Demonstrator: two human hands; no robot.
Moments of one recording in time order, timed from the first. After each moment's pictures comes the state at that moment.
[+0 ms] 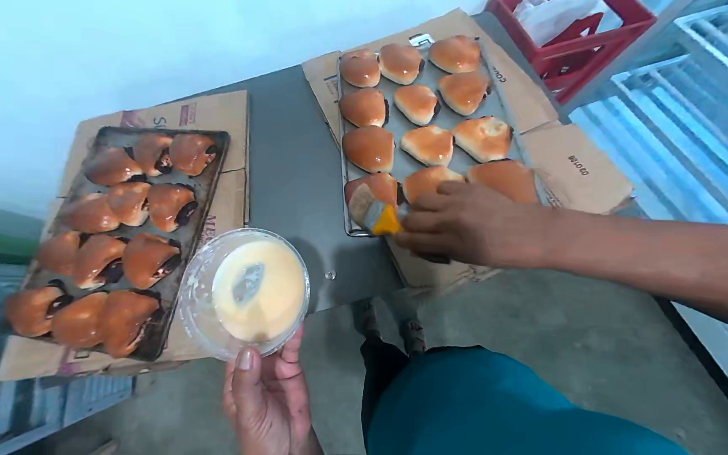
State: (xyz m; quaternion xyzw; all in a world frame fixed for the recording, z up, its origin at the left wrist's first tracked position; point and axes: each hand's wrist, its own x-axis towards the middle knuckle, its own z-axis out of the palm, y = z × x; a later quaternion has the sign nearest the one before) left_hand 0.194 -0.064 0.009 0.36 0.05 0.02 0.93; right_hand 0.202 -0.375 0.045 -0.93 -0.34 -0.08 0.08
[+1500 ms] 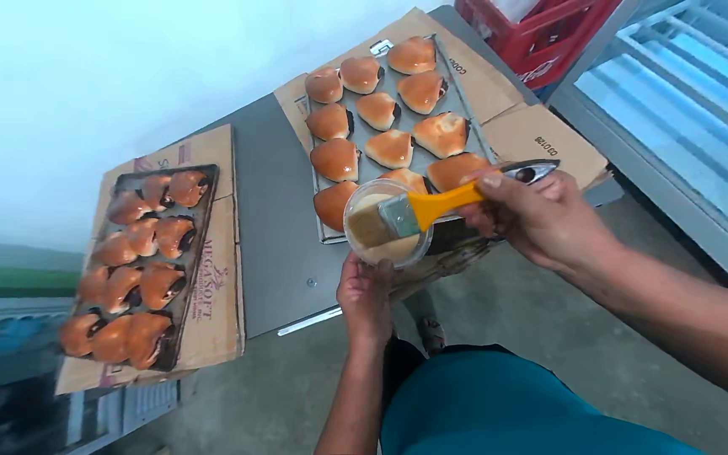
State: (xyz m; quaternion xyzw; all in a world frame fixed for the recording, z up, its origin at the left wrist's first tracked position) left_hand 0.175 -0.211 -0.029 0.47 -0.05 -0.19 0.86; right_hand 0.106 -0.417 0.034 -0.61 0.13 -0.19 0.76
